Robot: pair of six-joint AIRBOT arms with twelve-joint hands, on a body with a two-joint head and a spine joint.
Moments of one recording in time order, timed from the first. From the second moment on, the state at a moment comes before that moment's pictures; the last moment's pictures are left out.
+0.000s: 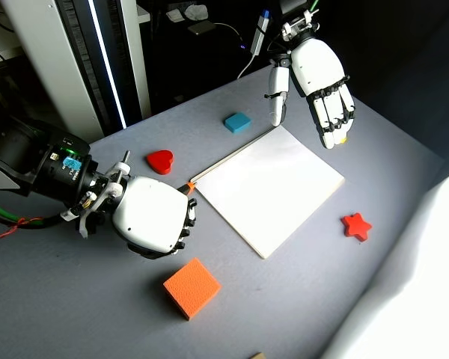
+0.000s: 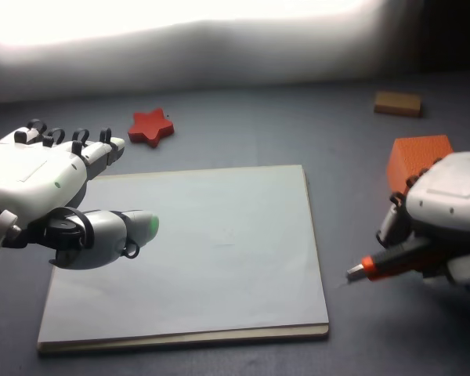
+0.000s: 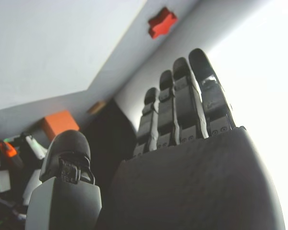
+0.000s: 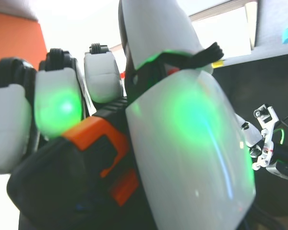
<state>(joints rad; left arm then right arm) 0.48 -0.74 0.58 -1.35 -0.80 2.19 -0.62 -0.98 1.04 0.00 0.23 -1.01</state>
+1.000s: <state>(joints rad) 0.48 -0.74 0.58 -1.34 -0.80 2.19 -0.67 -0.93 1.02 0.00 0.28 -1.03</state>
